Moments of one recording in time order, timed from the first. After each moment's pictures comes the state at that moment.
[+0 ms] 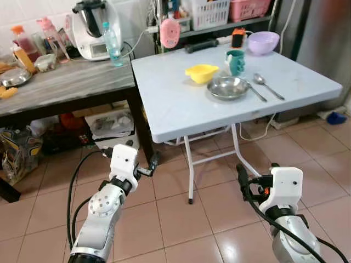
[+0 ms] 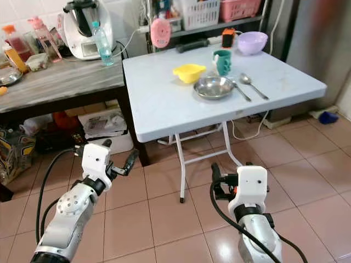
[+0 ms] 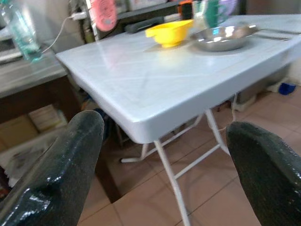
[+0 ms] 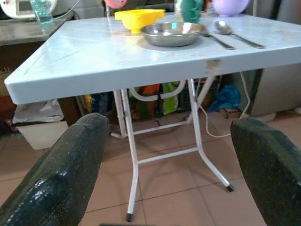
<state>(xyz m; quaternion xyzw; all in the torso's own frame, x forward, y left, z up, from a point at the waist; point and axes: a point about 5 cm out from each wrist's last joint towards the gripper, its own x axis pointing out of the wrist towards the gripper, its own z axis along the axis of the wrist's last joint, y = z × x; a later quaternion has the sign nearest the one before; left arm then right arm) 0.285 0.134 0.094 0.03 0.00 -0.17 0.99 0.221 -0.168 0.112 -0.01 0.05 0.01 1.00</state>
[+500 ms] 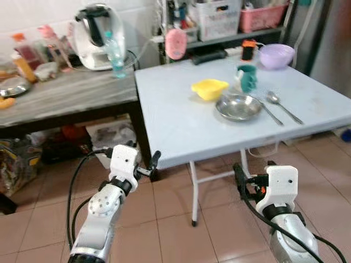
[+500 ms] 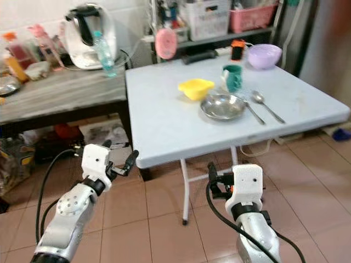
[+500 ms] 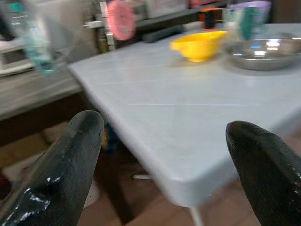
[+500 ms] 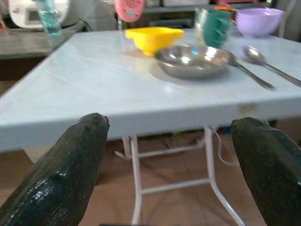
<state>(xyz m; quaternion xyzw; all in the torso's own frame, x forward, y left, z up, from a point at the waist) 0.285 0.137 0.094 0.03 0.00 -0.16 0.99 0.224 -0.165 0.114 -0.03 0.04 0.02 1.00</state>
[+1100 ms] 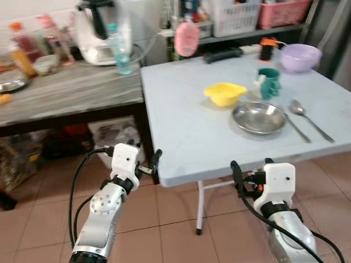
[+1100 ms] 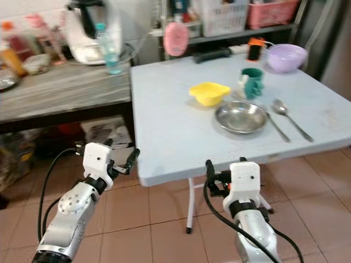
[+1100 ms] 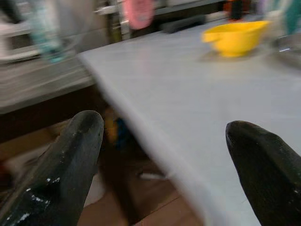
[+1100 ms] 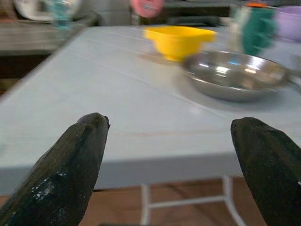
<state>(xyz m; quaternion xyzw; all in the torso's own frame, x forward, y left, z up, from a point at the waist) 0.285 0.136 0.092 0.03 0.01 -0.16 0.99 0.225 -0.160 0.115 -0.03 0.04 0.03 1.00</state>
